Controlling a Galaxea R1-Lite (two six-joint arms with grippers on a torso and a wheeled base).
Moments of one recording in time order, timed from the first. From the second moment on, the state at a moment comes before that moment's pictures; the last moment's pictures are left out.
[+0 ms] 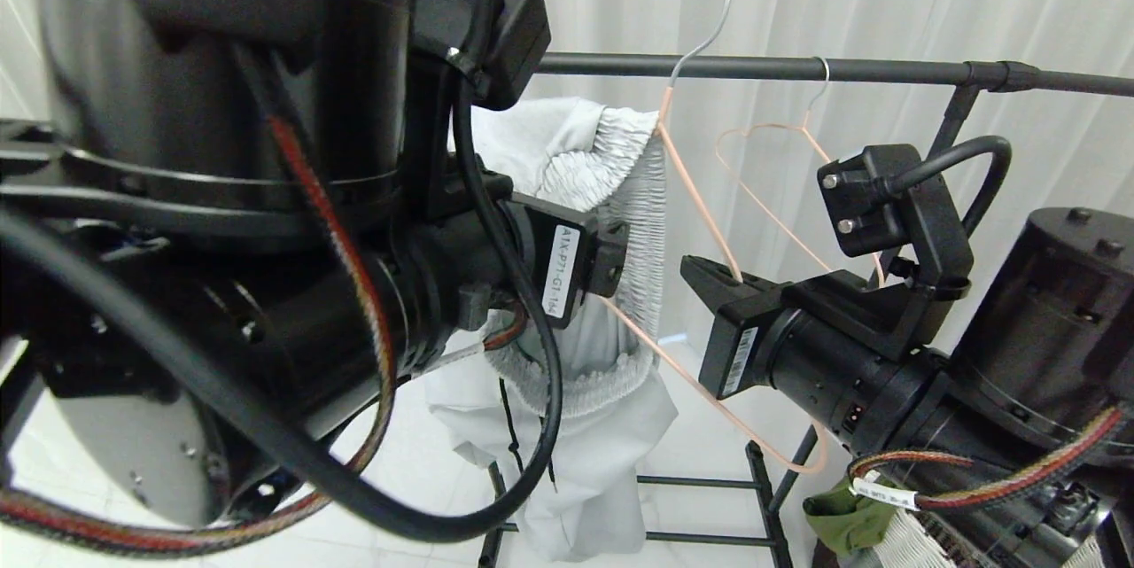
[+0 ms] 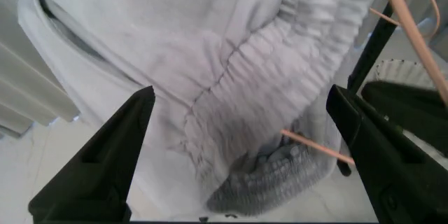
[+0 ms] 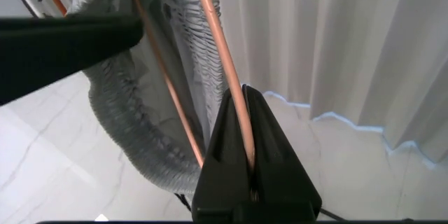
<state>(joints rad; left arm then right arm) -1.00 1.53 -1.24 0.01 0.65 0.03 1.08 1.59 -0.77 -0.88 -0.44 0.15</state>
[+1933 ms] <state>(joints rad) -0.65 1.44 -1.03 -0.01 -0.43 0.56 1.09 1.37 -0.39 -0.96 -0.29 -0.14</state>
